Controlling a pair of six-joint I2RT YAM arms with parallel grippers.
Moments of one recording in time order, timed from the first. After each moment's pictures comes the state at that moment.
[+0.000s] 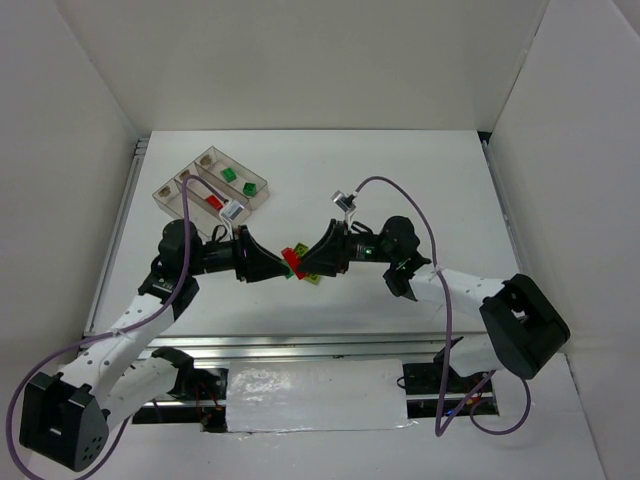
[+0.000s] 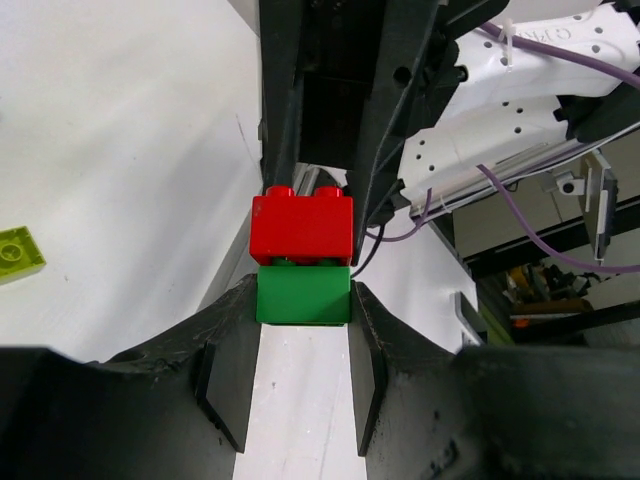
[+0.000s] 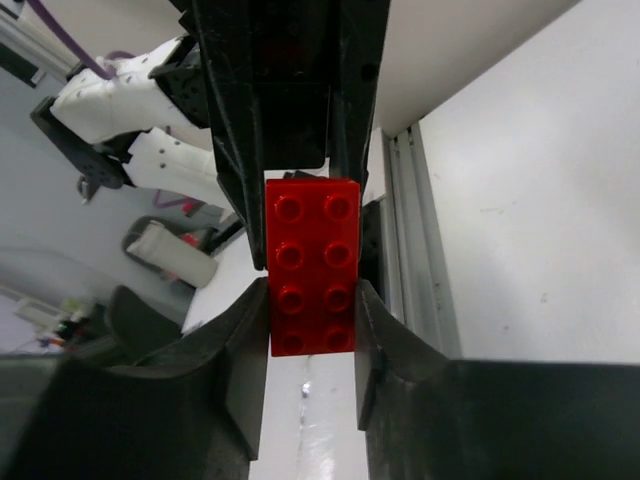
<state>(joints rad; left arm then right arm) -0.34 0.92 0.57 0.26 0.97 -0.75 0.65 1.36 0.61 0.95 -0.89 0.90</state>
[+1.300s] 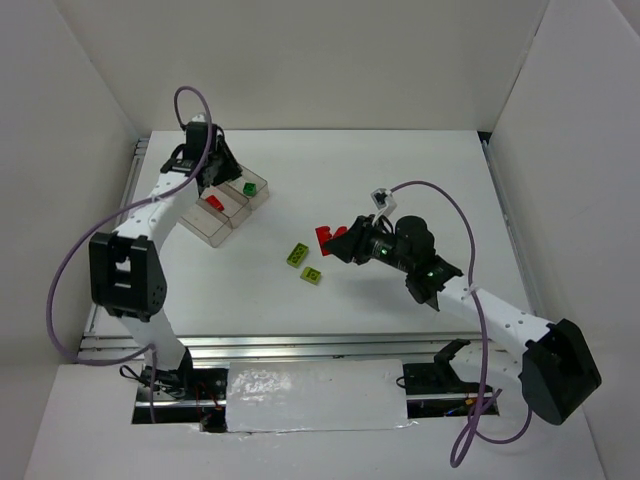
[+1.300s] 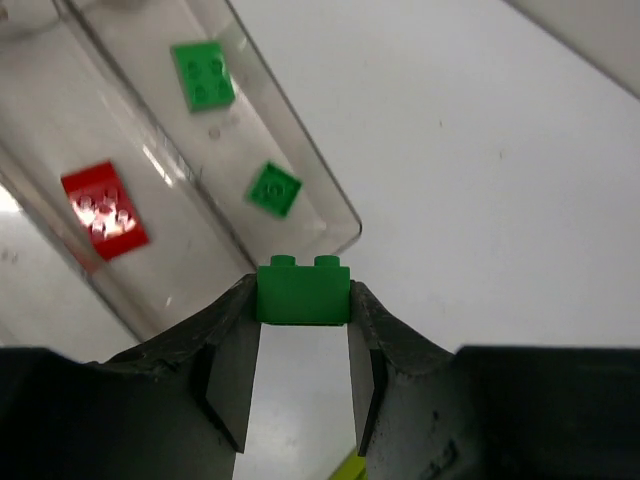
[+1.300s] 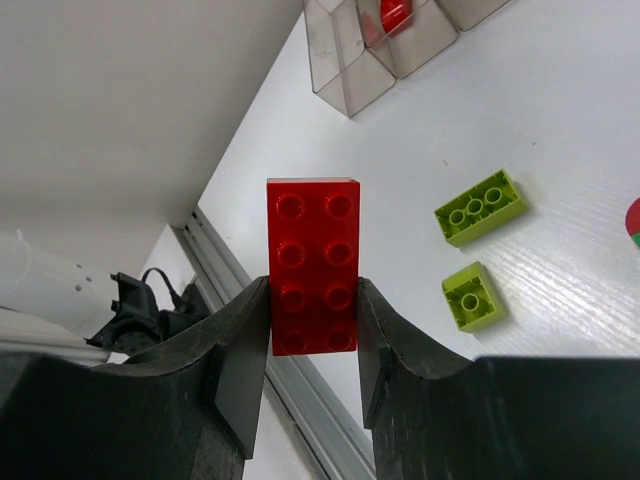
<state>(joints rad) -0.14 1.72 1.46 -0.39 -0.08 -0.61 0.58 1.09 0.60 0.33 -0.36 0.69</state>
